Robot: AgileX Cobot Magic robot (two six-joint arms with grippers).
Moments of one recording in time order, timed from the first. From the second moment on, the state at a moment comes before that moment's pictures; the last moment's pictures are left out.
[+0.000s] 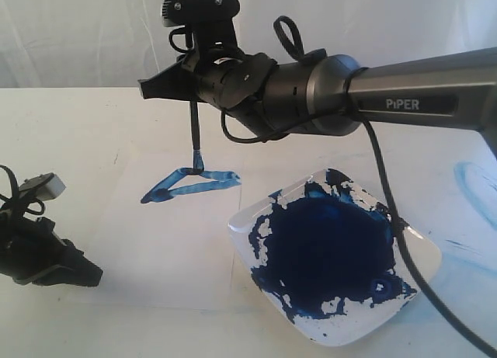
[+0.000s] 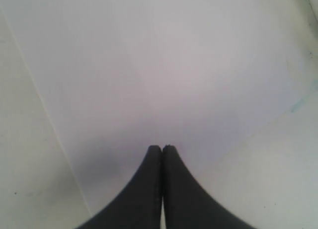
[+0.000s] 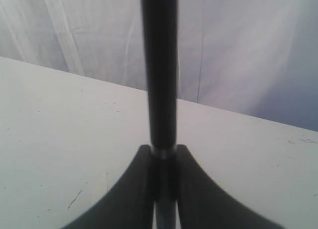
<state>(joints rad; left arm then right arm) 0.01 1.74 -0.65 -1.15 0.77 1.36 0.87 2.02 -1.48 0.99 -0.29 -0.88</state>
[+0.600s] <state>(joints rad) 0.01 1.74 -0.65 -1.15 0.77 1.36 0.87 2.02 -1.48 1.12 -0.29 -1.00</state>
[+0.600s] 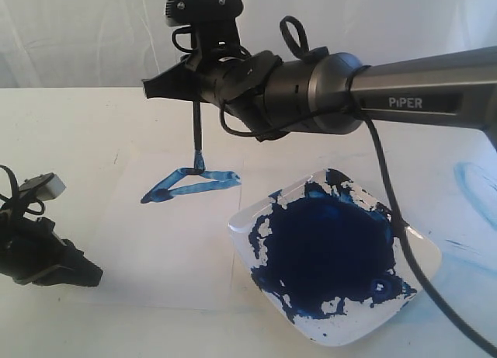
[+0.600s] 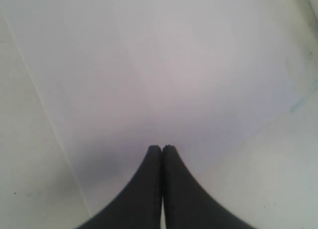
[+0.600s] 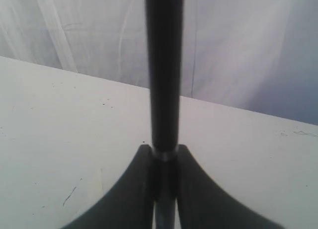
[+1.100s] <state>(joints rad) 0.01 1.74 -0.65 -1.15 0.77 1.36 0.87 1.99 -1.48 1.18 -0.29 -1.06</state>
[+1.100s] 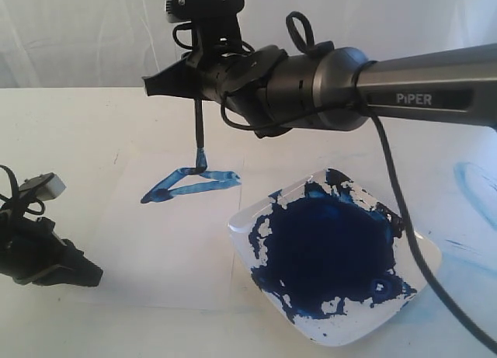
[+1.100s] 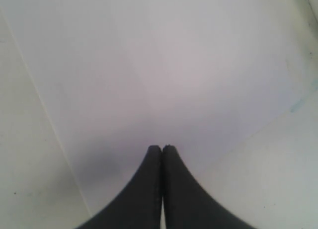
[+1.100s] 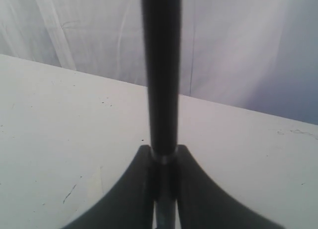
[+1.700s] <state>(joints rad) 0.01 1.74 -0.65 -1.15 0.77 1.36 0.87 1.96 -1.48 1.22 -0.29 -1.10</state>
